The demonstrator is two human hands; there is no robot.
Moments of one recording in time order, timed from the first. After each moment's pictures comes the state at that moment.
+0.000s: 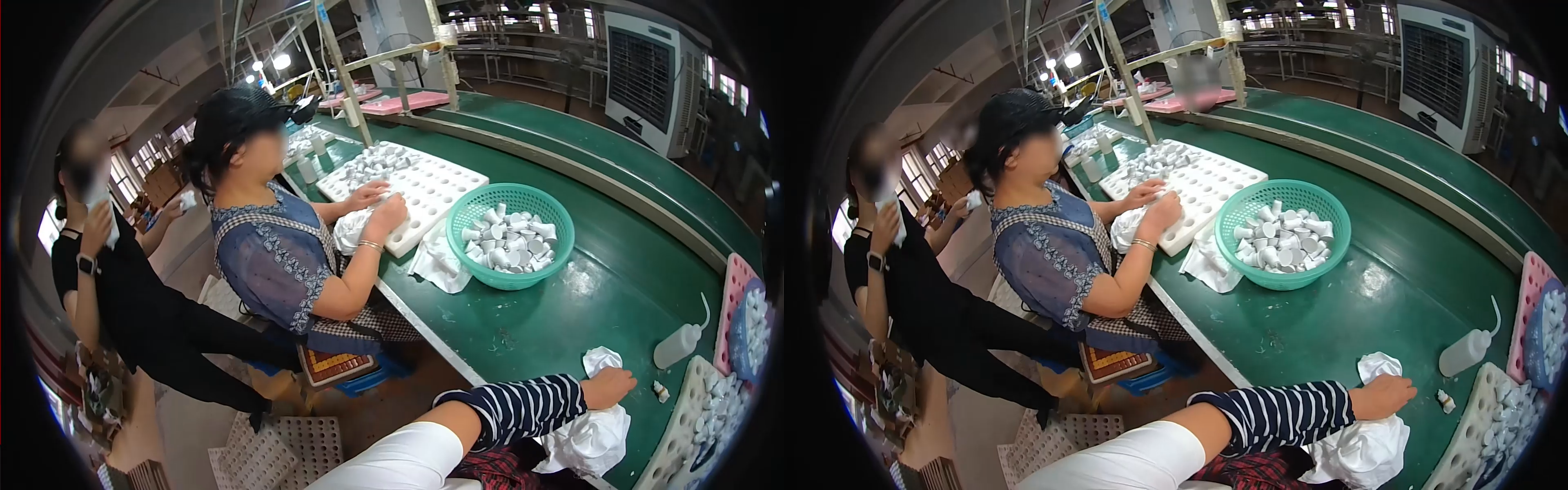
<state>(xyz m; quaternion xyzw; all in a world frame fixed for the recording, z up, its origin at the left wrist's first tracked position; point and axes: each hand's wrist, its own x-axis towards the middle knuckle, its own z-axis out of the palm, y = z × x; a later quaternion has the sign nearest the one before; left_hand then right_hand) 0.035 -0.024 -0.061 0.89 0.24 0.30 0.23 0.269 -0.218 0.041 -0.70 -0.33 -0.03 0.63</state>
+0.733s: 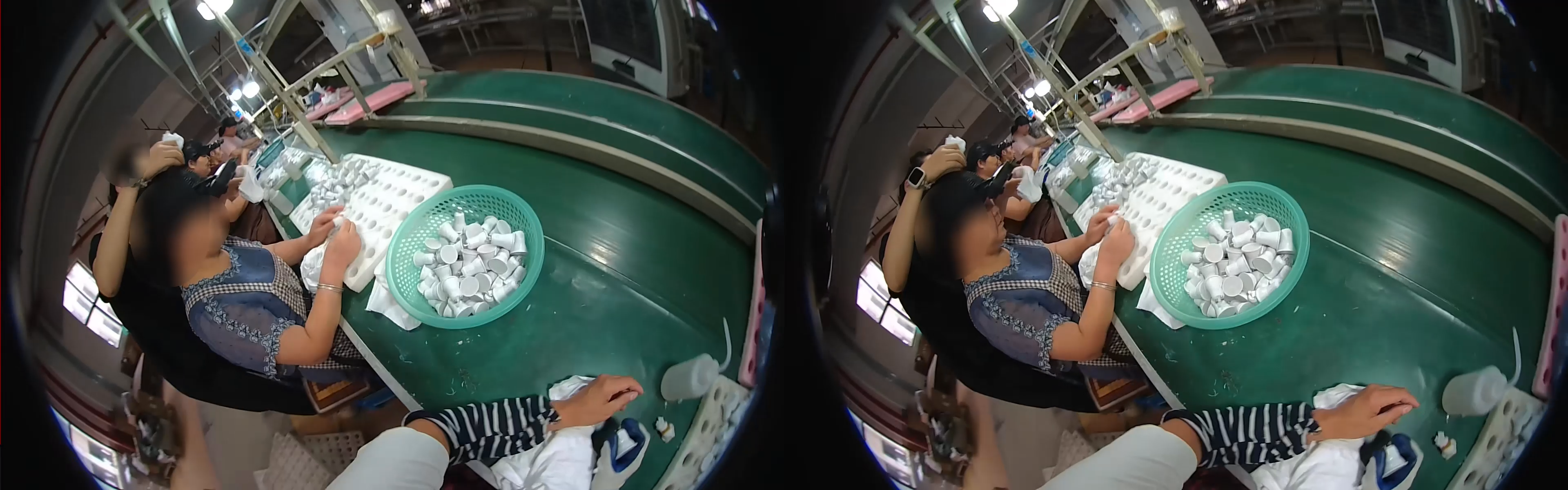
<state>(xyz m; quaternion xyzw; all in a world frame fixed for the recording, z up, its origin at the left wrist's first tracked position) 0.021 0.028 -0.029 0.69 0.27 0.33 0.59 0.142 -0.100 -0.022 -0.52 -0.01 0.56 0.64</state>
